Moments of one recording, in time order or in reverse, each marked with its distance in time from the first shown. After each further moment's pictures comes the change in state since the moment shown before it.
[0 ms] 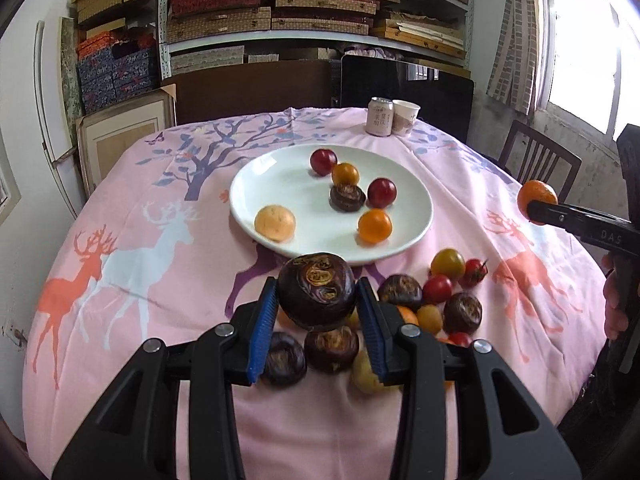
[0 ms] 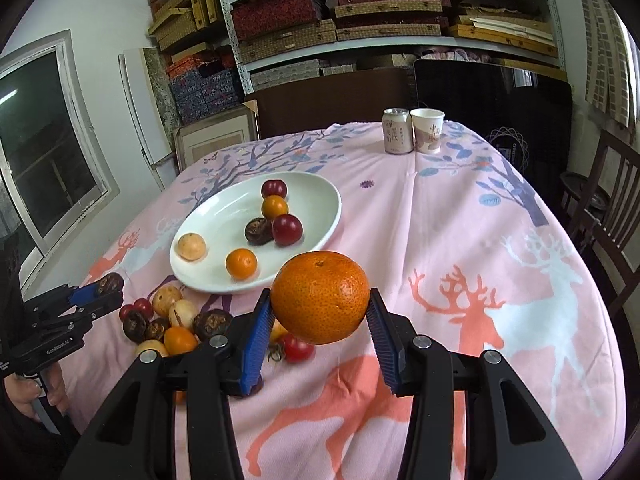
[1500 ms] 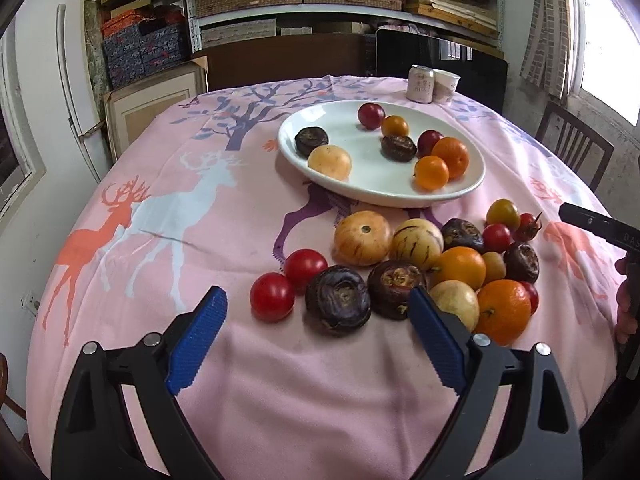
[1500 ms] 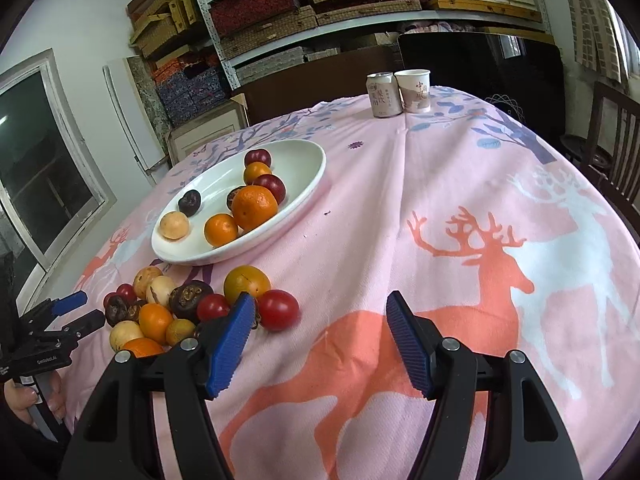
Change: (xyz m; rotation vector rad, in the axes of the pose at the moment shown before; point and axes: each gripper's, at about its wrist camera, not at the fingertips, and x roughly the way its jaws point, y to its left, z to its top) left arm 0.010 0.026 -0.050 -0.036 0.096 0.131; right arm 0.033 -0.026 -0.046 0.113 0.028 0.022
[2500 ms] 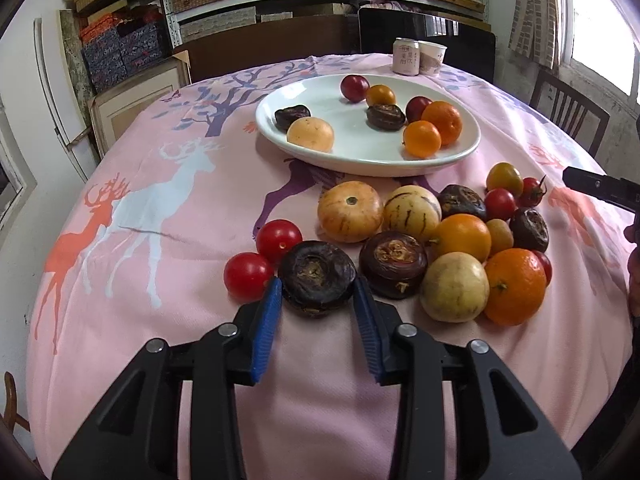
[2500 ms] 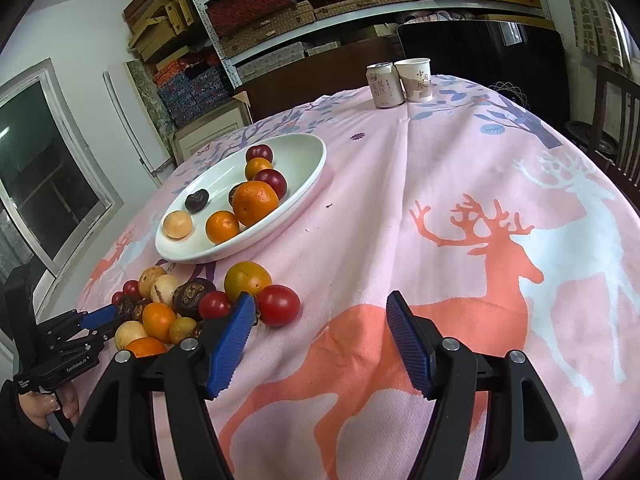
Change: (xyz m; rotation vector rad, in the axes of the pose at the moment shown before) left arm 0.019 -0.013 -0.002 0.085 0.057 -0.016; right arm 0.004 -0.009 -0.002 0.027 0.019 0.040
